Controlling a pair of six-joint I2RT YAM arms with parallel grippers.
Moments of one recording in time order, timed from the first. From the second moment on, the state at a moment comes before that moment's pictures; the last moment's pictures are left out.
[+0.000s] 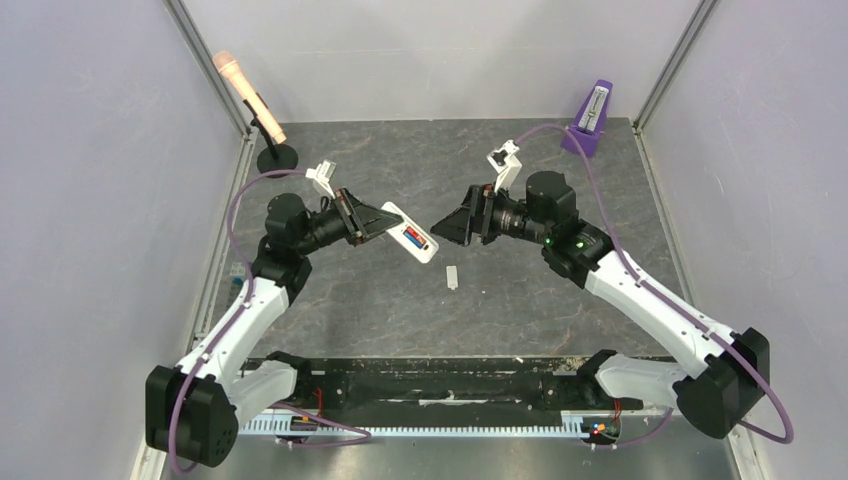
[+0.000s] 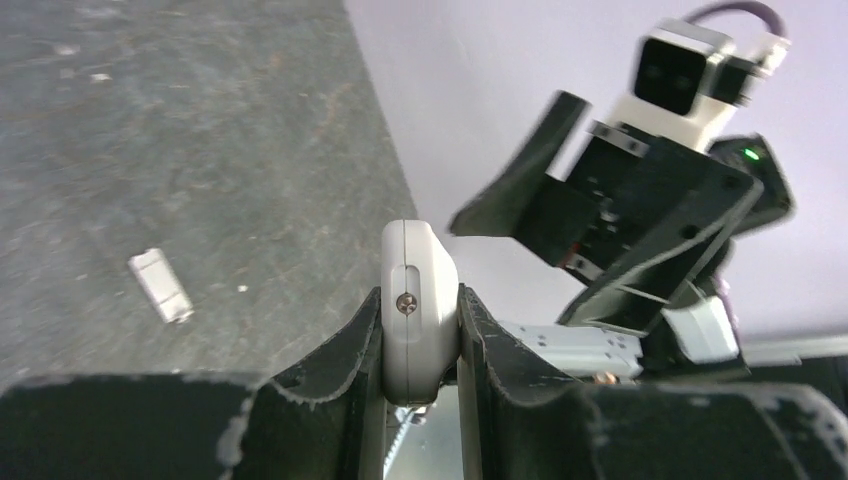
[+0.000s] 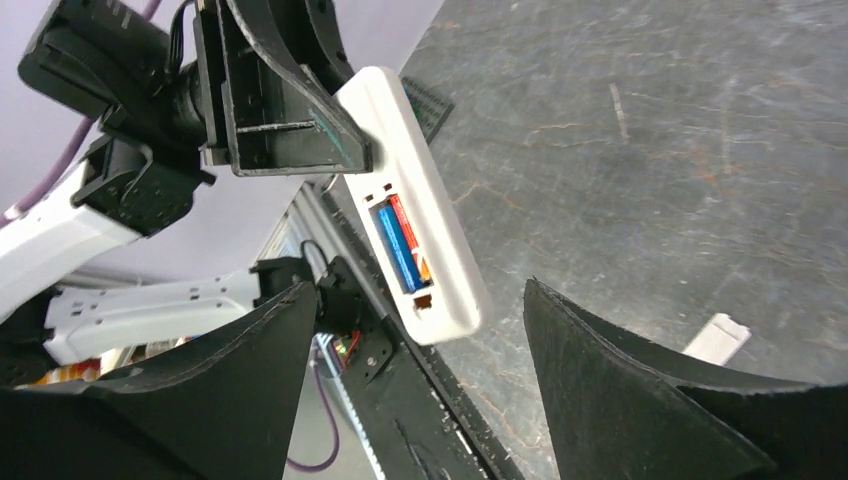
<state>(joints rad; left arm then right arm) -0.26 1.02 0.67 0.30 0.77 -1.07 0.64 1.18 1.01 -0.07 -0.47 0.64</state>
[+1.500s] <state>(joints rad) -0.20 1.10 0.74 -0.41 0.31 -0.70 0.89 1.82 1.17 -0.50 0.18 0.24</state>
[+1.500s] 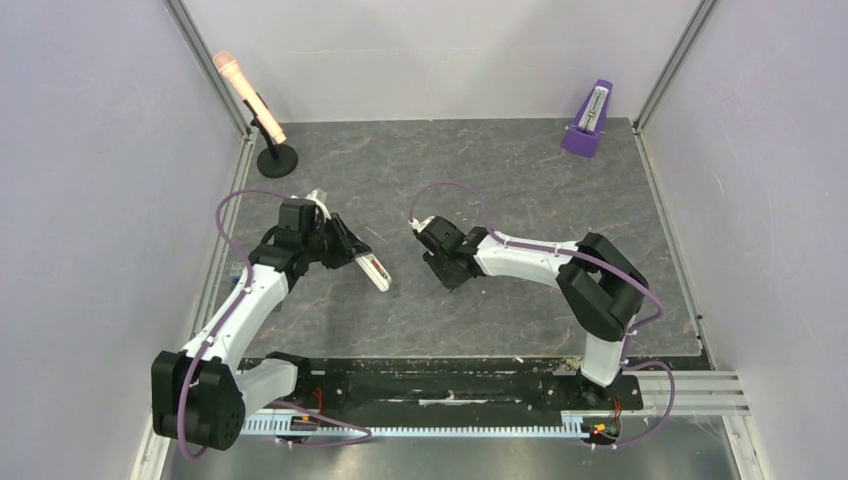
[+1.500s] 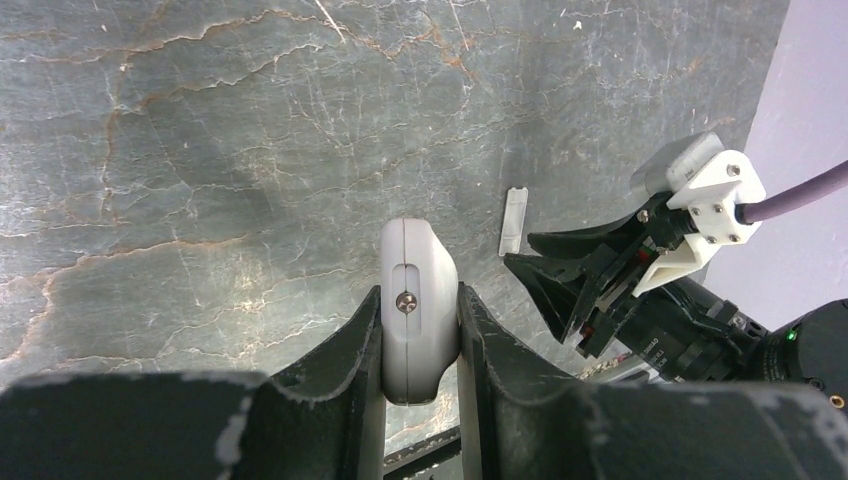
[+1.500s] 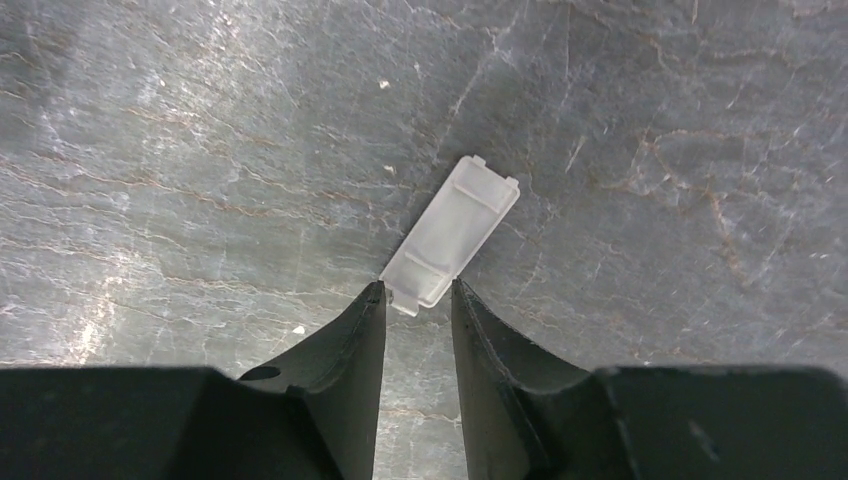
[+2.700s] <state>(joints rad) -0.13 1.10 0.74 -0.41 0.32 -0.68 0.89 1.78 1.09 -0.46 -0.01 -0.36</state>
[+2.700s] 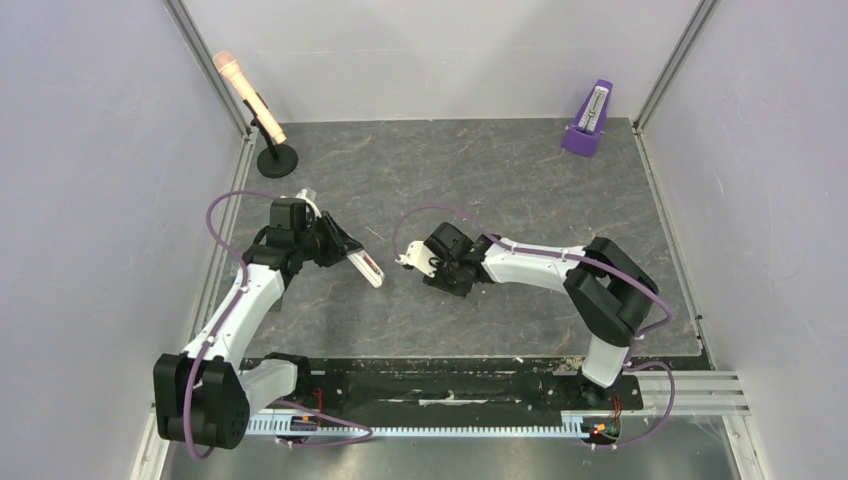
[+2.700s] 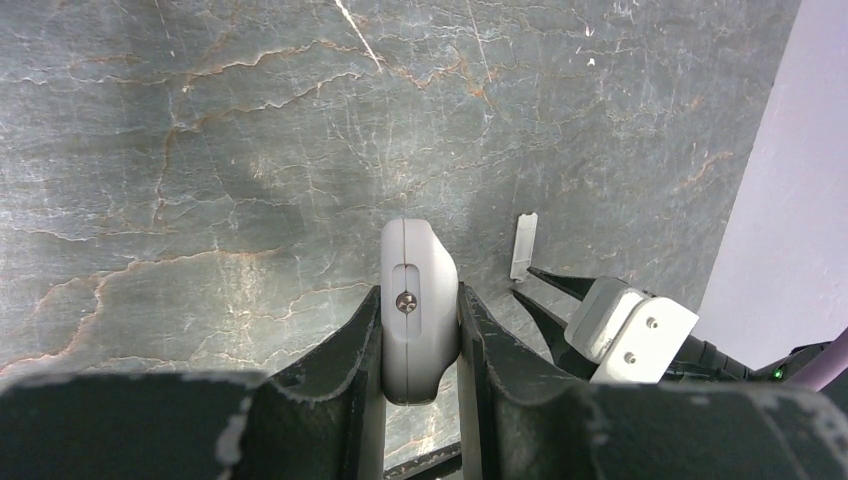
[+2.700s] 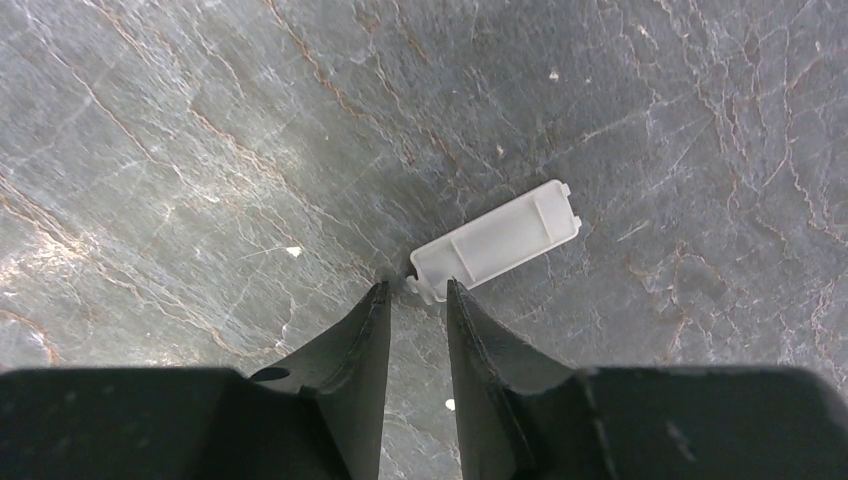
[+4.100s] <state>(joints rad) -0.10 1.01 0.52 0.13 0.51 -1.07 0.68 1.42 1.08 -0.04 -0.46 0.50</state>
